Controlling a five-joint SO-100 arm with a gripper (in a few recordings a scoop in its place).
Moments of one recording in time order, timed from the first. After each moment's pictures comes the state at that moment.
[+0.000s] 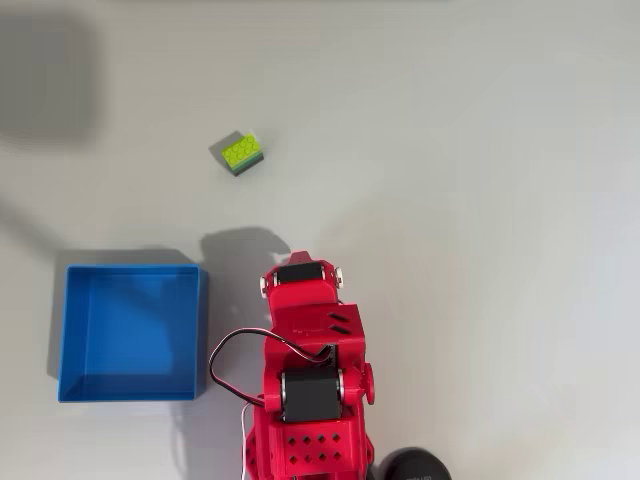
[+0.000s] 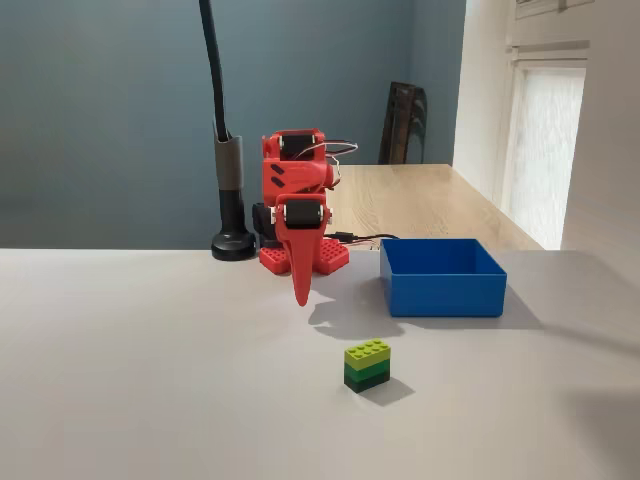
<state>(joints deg) -0.4 187.6 176.0 57.8 -2.3</state>
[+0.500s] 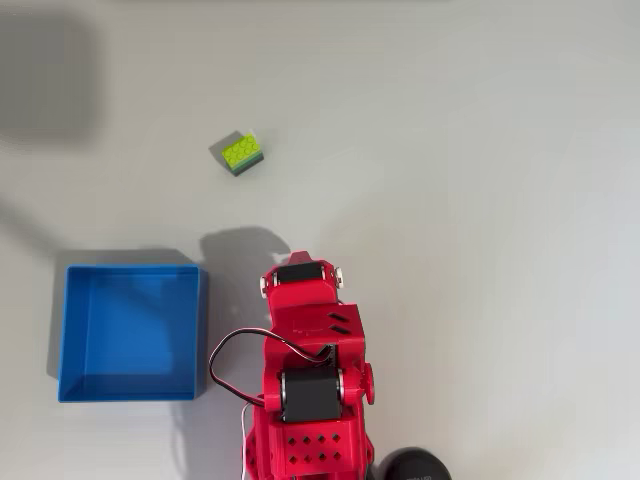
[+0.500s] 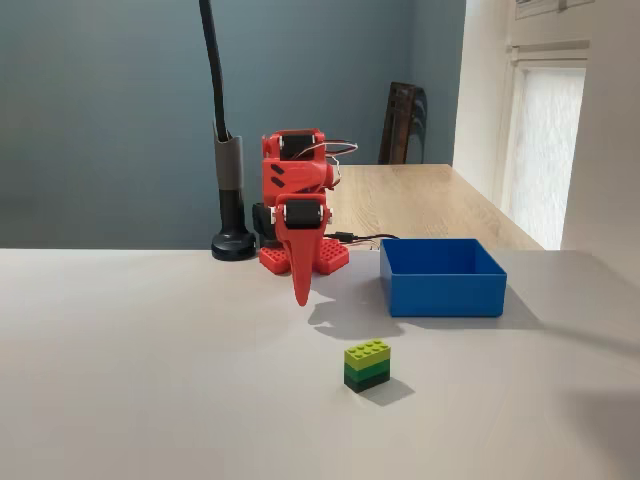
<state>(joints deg) -0.4 187.6 176.0 57.8 -2.3</state>
